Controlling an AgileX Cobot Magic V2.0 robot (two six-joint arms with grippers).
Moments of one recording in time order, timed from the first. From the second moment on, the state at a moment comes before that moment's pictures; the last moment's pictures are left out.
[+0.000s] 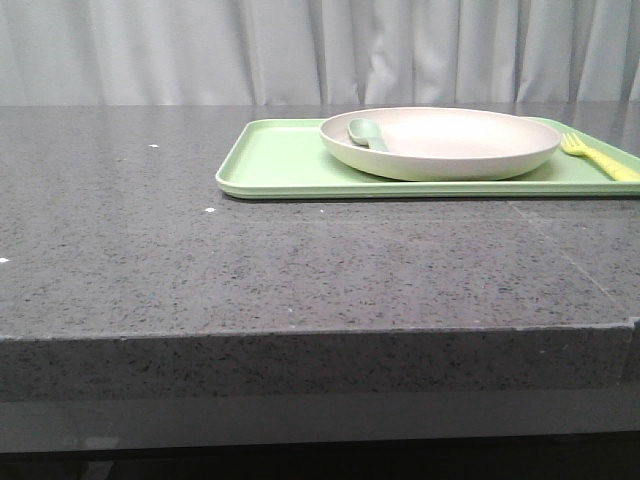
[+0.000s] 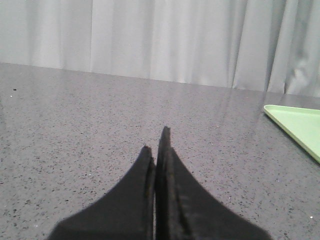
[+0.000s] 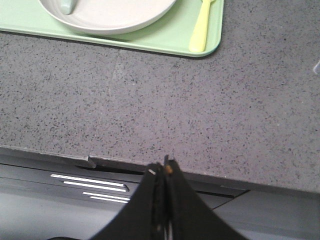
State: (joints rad) left arm 0.01 -0.01 0.01 -0.02 0.04 -0.07; right arm 0.06 0.53 -0.81 0.11 1.04 -0.06
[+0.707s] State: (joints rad) left arm 0.01 -0.01 0.01 -0.02 0.04 -0.07; right arm 0.01 -0.01 0.01 0.08 0.19 -0.06
